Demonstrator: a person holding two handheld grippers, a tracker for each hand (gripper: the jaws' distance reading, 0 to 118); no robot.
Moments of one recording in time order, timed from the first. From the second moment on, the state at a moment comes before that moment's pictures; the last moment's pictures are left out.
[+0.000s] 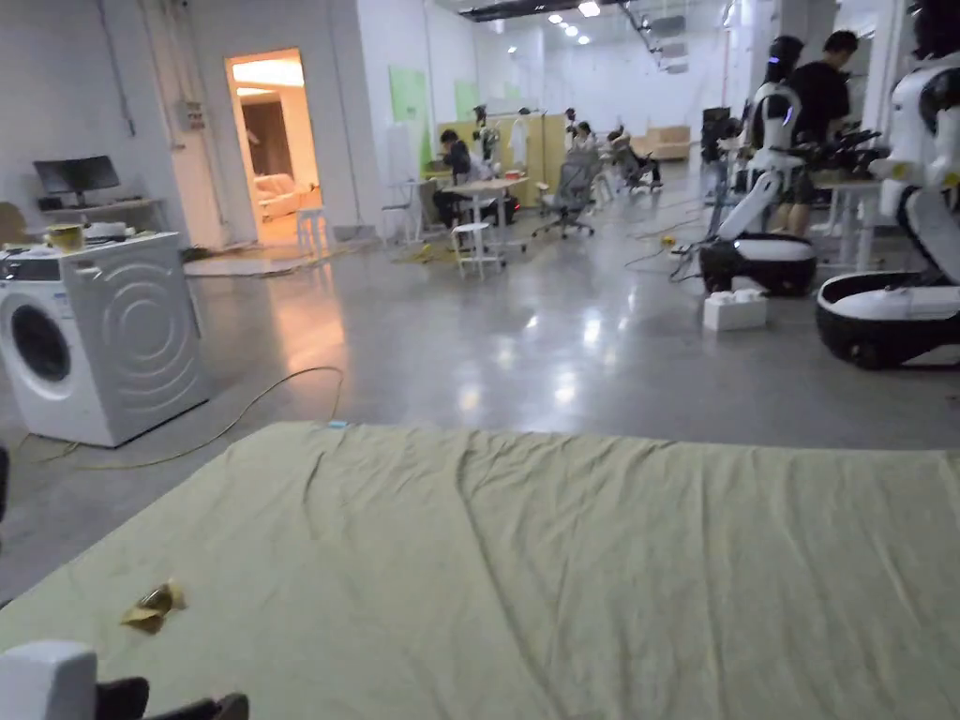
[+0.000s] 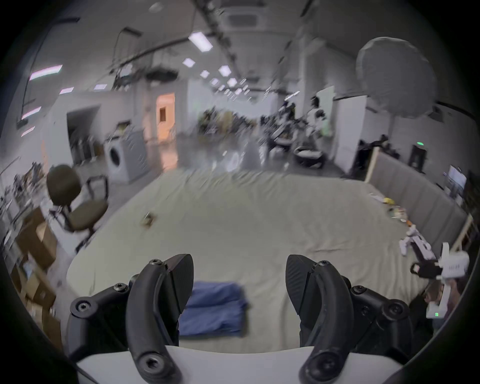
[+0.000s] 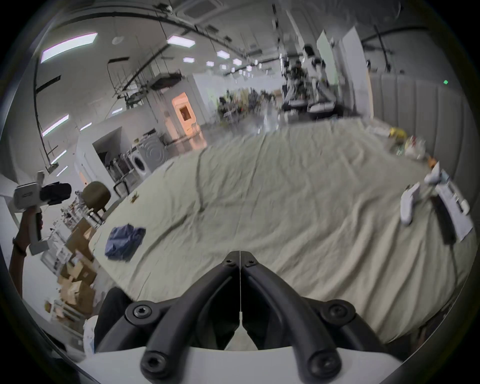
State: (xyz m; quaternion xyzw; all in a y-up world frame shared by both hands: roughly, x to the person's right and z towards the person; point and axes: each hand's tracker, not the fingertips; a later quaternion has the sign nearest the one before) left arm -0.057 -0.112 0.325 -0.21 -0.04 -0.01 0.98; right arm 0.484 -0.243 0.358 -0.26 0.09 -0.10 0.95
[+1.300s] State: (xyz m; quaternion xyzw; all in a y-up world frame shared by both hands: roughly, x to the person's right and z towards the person) left arm 0.123 -0.105 0.371 -0.02 -0.05 -0.05 1.00; right arm 0.485 -0.128 0.392 -0.04 0.01 -0.02 1.00
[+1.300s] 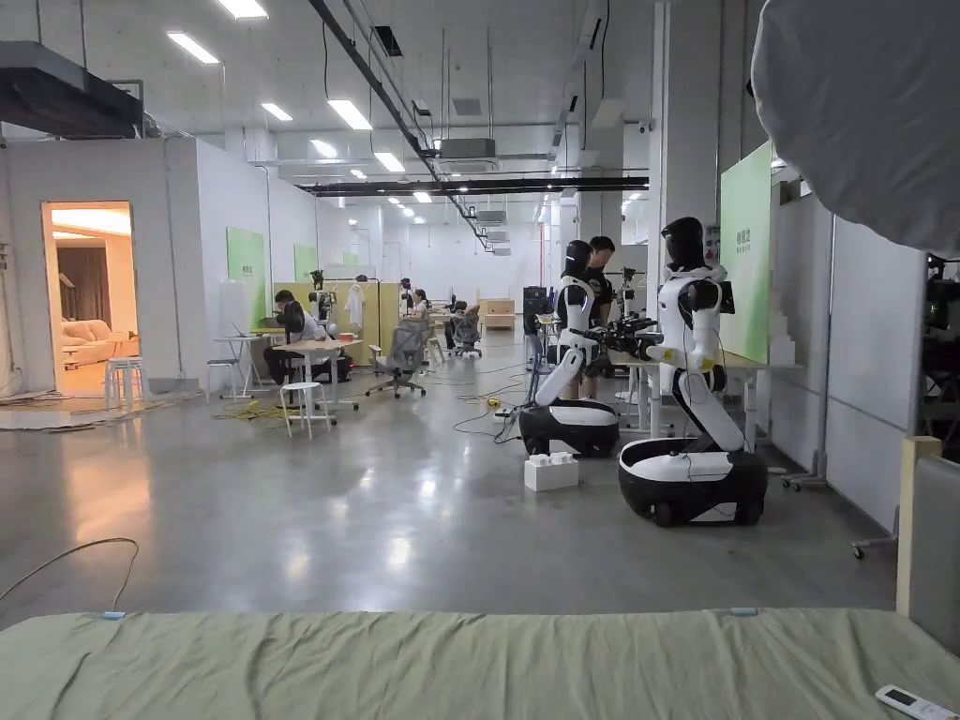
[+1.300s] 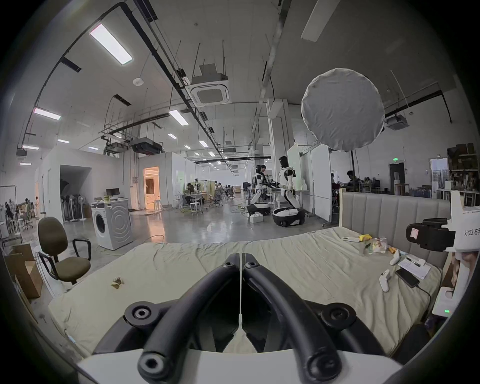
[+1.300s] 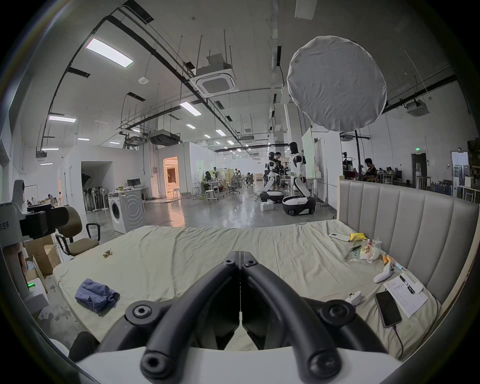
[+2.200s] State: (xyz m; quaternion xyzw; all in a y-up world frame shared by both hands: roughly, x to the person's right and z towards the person) left arm 0.121 -0.099 0.373 0.00 -0.03 -0.01 1.00; right arm 0.482 -0.122 0.397 -0.02 0.01 0.00 1.00
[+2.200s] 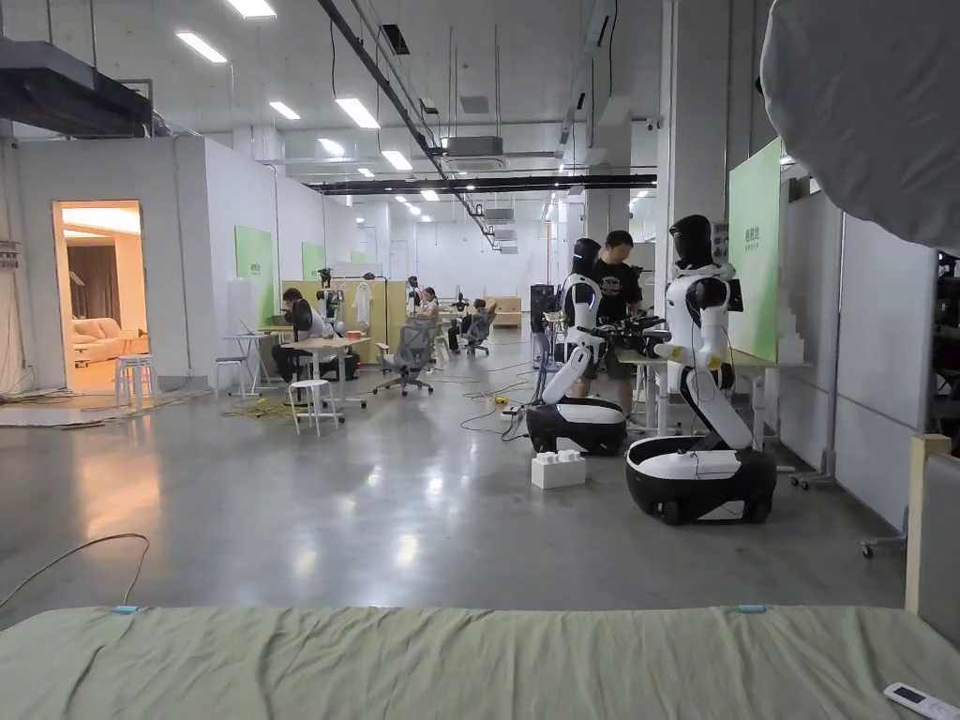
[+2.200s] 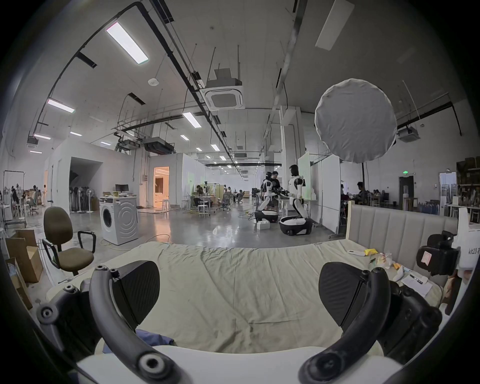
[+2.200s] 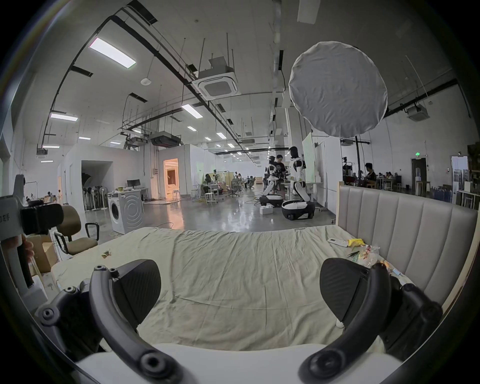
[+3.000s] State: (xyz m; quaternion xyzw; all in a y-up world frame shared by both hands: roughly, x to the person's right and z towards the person) left arm 0.124 -0.100 0.373 -0.01 -0.03 -0.04 1.00; right arm 0.475 -0.114 0.399 -0.03 0.01 0.00 1.00
